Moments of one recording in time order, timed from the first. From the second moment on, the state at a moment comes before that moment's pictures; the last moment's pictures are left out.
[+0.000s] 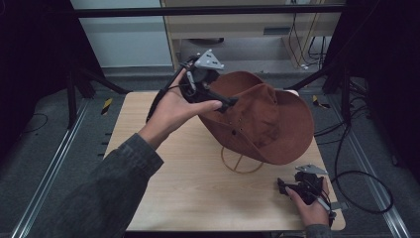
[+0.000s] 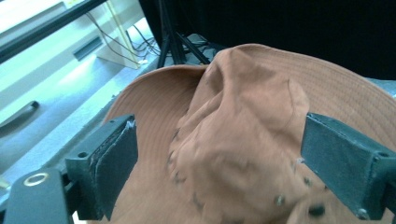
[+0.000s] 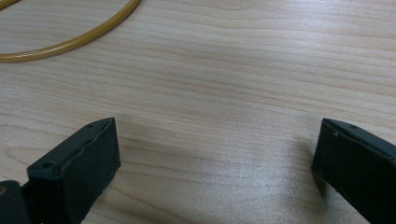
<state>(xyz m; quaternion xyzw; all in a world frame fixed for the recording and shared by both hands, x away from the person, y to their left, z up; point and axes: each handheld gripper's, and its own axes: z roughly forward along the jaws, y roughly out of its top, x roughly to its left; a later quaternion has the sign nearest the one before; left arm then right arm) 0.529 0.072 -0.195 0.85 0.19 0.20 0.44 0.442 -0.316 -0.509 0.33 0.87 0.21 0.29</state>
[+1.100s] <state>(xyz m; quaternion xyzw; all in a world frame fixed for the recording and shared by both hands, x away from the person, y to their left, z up) 0.481 0.222 -0.296 0.83 0.27 0.22 0.44 0.442 -0.316 -0.509 0.33 0.87 0.21 0.30</state>
